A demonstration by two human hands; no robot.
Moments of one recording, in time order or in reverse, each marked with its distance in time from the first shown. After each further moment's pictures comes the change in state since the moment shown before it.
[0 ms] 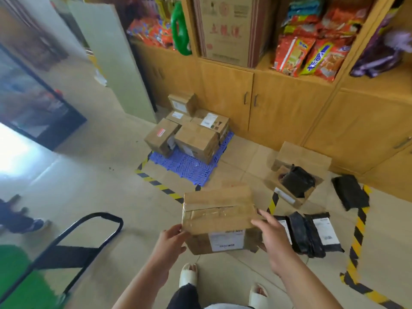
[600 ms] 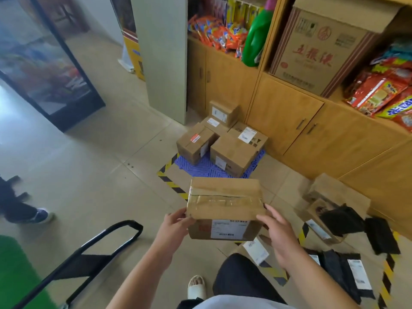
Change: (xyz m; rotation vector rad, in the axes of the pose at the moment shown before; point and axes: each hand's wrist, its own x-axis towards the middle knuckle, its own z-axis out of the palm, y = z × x) left_hand 0.143 0.046 -0.316 -0.113 -0.026 0.101; right_hand 0.025 -0.068 0.330 -0.211 -0.023 -0.098
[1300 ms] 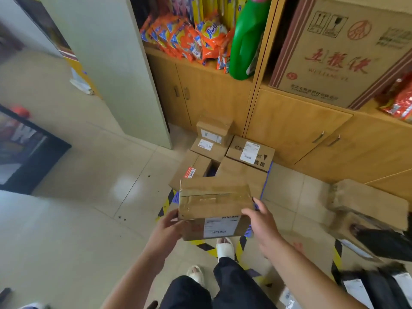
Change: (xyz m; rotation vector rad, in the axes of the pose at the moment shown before) left_hand 0.348 0.235 -0.051 0.184 -0.107 -0.039; right_hand 0.317 -0.208 0.133 0.173 0.115 0.136
